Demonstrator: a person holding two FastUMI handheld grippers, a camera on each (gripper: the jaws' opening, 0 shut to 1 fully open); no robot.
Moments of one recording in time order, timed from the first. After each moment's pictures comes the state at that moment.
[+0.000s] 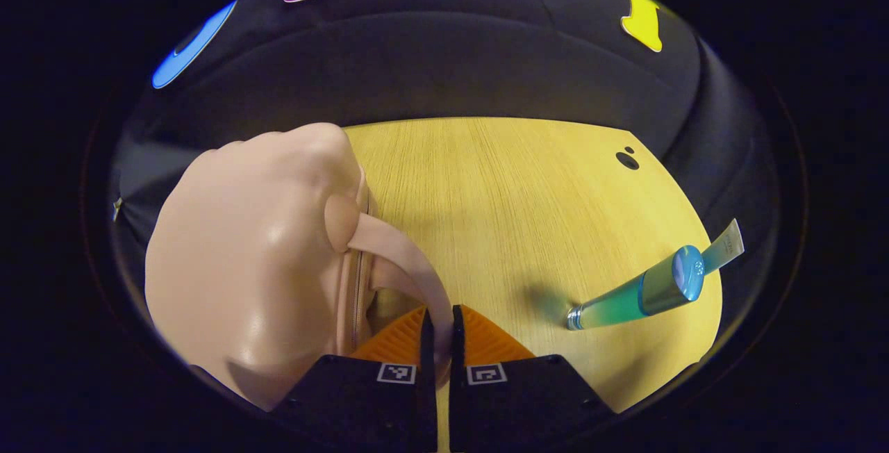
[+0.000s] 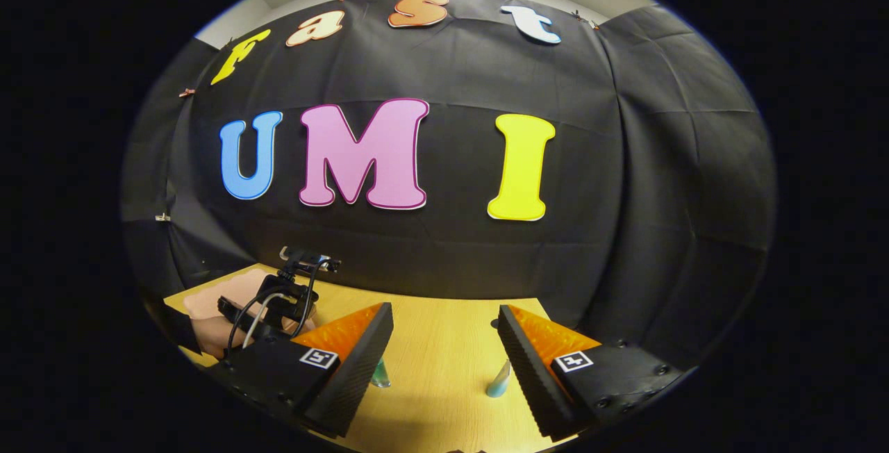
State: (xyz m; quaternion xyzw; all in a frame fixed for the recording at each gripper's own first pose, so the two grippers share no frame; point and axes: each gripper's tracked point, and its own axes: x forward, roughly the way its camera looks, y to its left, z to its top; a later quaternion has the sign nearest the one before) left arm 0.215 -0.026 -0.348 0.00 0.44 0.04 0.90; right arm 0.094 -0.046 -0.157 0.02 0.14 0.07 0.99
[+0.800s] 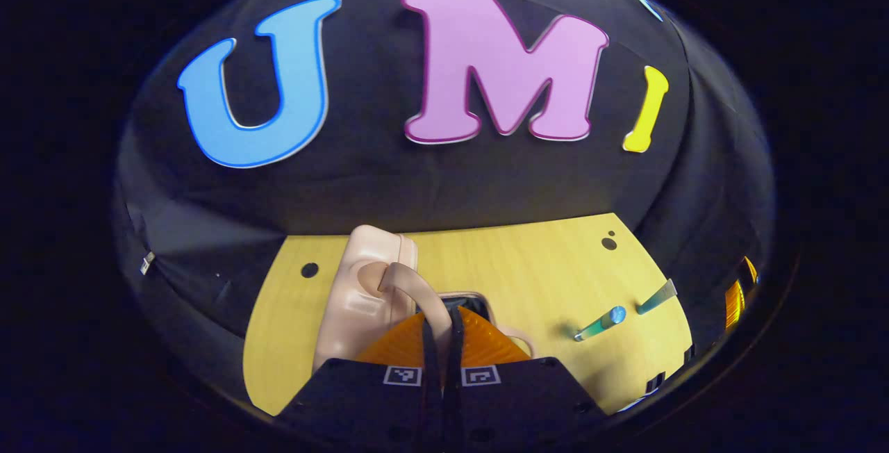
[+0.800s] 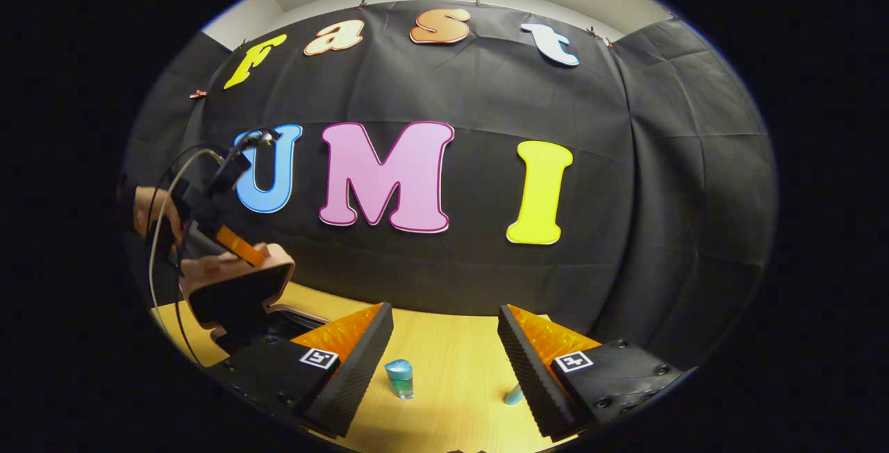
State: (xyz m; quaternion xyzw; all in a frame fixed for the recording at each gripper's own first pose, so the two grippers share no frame) left arm 0.180 0.164 -0.086 0.02 0.33 0.04 0.94; right arm 0.083 0.010 -0.107 0.01 0.10 0.09 0.99
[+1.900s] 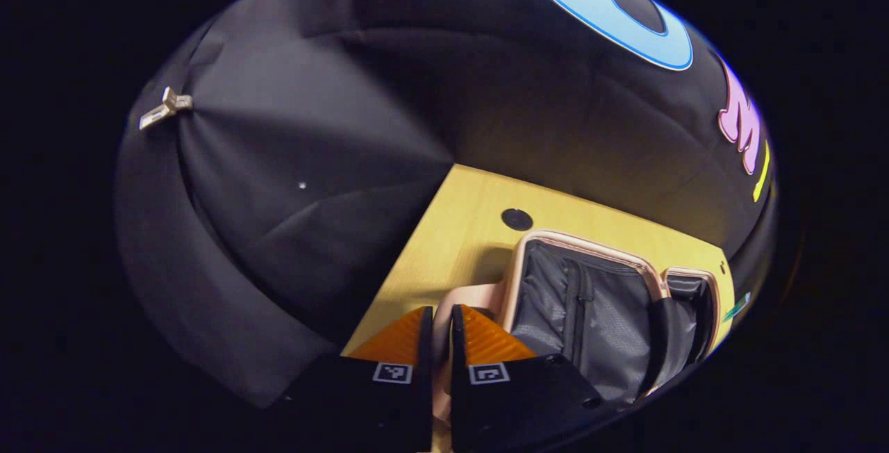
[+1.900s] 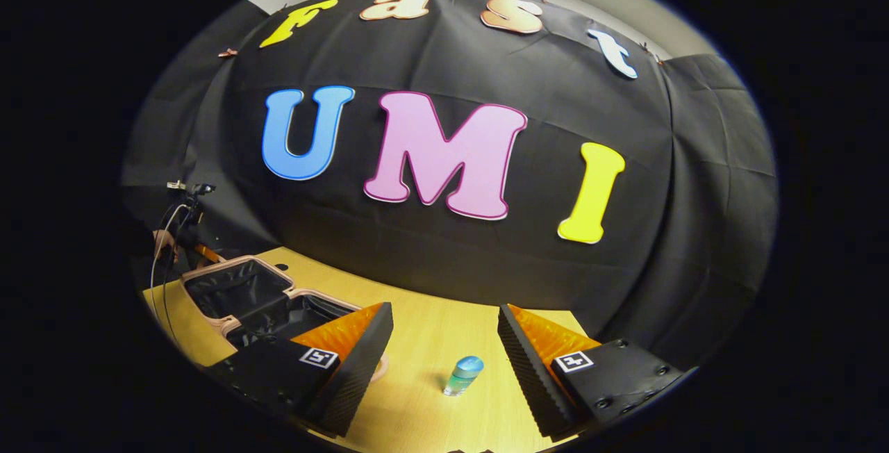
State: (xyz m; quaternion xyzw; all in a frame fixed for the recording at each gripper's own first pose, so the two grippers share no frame) left arm 0.144 0.576 -0.286 -0.09 0.32 0.21 0.92; right arm 0.080 0.113 -0.138 -0.06 0.15 0.09 0.98
